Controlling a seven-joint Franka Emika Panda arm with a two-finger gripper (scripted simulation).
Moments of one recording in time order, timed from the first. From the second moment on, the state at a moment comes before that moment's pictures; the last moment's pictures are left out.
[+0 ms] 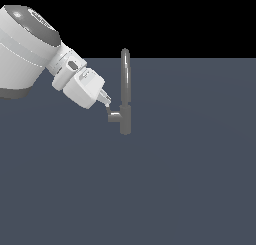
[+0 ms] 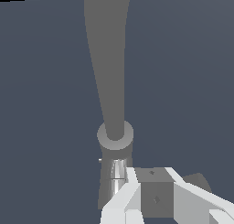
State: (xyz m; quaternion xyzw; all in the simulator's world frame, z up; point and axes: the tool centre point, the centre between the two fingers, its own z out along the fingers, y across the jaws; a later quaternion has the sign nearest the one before) arm -0.012 0.065 0.163 0.66 -0.65 0.29 0.25
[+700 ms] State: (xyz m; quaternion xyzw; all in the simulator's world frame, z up) arm -0.042 0.064 0.137 0.66 -0.65 0.29 0.25
